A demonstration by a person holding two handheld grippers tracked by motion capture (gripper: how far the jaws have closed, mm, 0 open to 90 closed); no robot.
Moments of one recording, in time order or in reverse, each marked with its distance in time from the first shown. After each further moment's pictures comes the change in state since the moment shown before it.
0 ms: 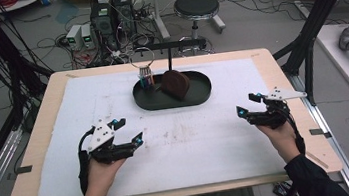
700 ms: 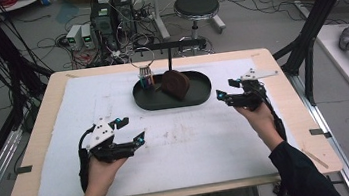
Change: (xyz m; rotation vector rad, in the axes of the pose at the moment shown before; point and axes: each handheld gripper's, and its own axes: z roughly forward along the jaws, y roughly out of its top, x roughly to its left) left arm -0.002 0.005 0.004 -0.025 -0.077 -0.016; right arm 0.014 0.054 0.049 0.039 0.000 0.003
